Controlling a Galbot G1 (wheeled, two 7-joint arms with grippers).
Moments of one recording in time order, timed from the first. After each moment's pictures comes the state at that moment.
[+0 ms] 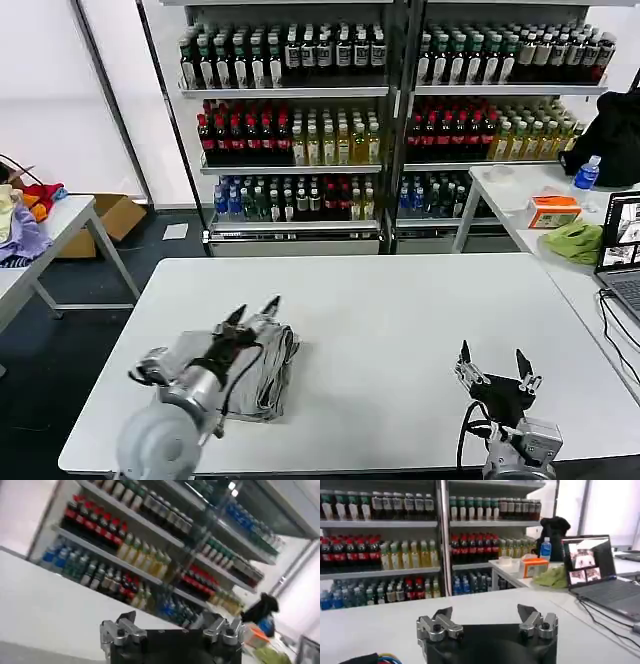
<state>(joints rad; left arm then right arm) 1.26 -1.28 -0.47 -2.13 -0.90 0.47 -0.20 -1.59 1.34 0.49 2.37 0.26 -0.45 0.45</state>
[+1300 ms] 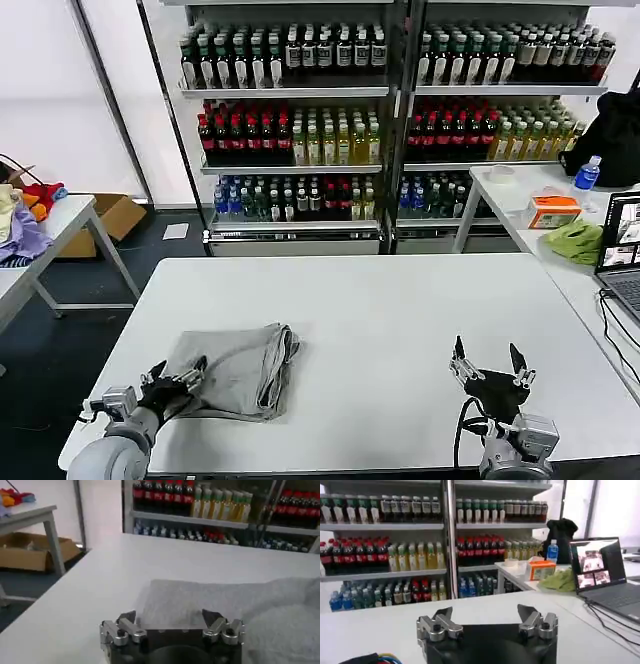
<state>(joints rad) 1.38 -1.21 -0.64 -1.88 -0.51 0.50 -0.05 -1.58 1.33 0.48 2.39 0.27 -0.45 0.46</state>
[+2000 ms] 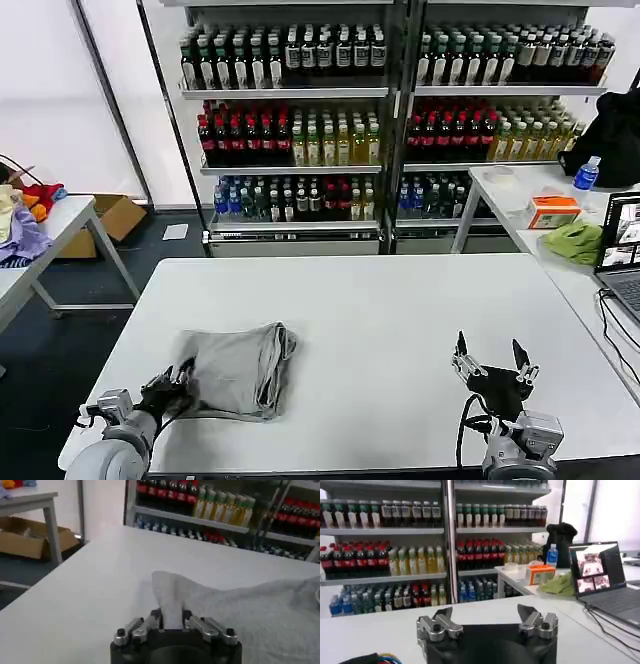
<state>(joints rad) 1.39 -1.21 -0.66 -1.86 -0.57 0.51 -0.04 -1.57 1.31 0.48 2.39 0.28 -0.45 0.46</state>
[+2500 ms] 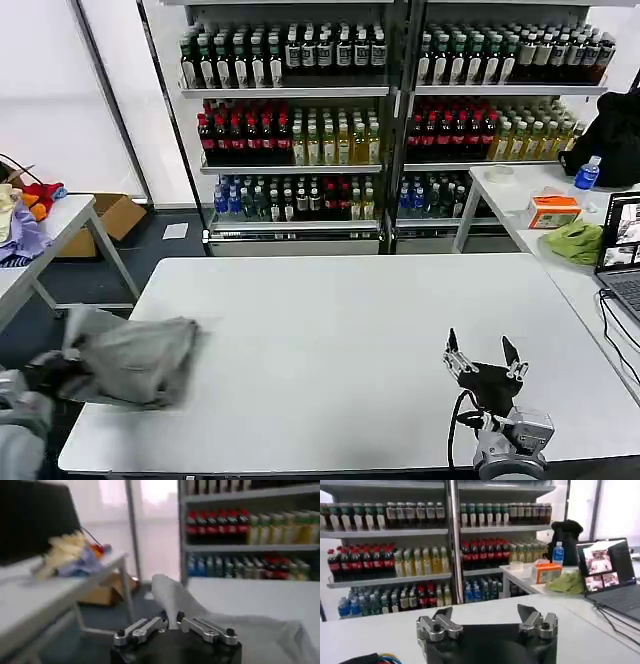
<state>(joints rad) 1.43 -1.01 -0.97 -1.87 -0.56 0.45 -0.04 -1.54 1.34 0.45 2.38 0.28 -0.46 0.46</state>
